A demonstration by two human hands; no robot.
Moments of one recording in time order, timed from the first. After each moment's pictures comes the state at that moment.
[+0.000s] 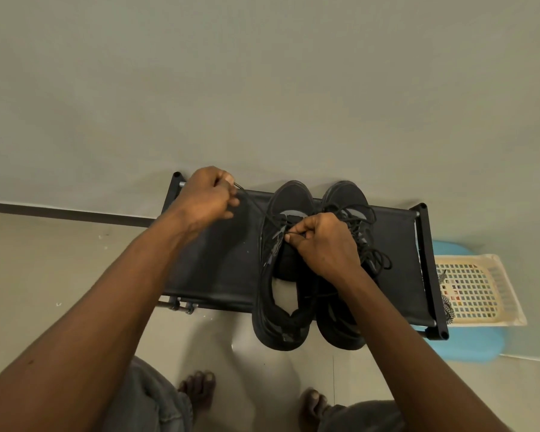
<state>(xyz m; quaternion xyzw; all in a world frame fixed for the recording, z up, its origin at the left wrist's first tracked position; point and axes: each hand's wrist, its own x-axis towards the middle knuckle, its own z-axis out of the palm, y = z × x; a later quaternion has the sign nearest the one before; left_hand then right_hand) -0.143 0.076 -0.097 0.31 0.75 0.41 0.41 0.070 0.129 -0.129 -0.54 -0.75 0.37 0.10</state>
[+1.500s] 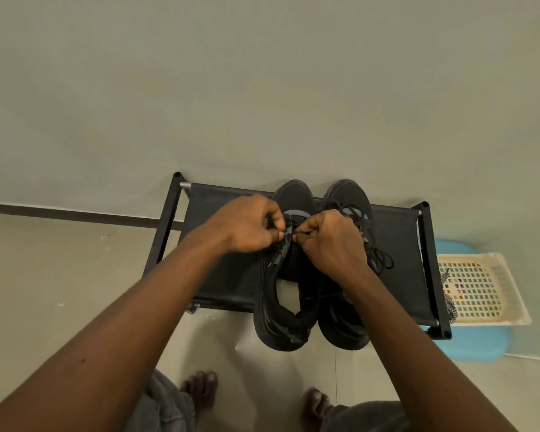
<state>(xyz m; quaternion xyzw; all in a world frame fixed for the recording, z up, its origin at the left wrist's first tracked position) -0.105 0.085 -0.106 0.60 0.70 0.13 0.36 0.073 0.134 -0.136 -0.55 -0.78 0.30 0.09</state>
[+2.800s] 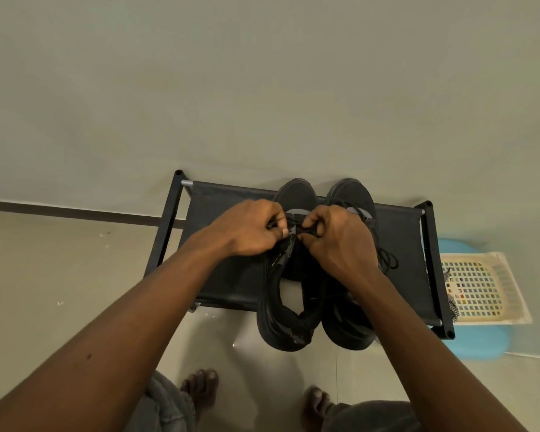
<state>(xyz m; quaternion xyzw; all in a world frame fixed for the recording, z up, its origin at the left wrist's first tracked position) -0.108 0.082 -0.118 0.64 0.68 0.11 0.35 0.081 0.130 -0.129 -0.51 -0.82 0.22 0.11</state>
